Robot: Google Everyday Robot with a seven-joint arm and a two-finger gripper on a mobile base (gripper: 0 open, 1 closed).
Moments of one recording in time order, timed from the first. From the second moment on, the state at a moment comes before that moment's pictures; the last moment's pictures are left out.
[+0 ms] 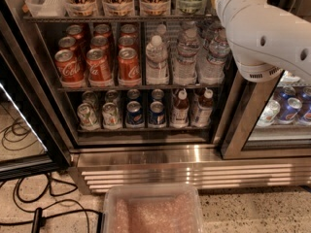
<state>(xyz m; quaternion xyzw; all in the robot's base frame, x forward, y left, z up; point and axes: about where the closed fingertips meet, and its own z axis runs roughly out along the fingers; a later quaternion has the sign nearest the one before) 0.710 -0.199 1.082 -0.04 0.66 -0.11 0.75</state>
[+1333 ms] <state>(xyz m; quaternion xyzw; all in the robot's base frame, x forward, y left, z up) 0.714 -0.196 1.078 -0.04 0.66 -0.11 0.74</state>
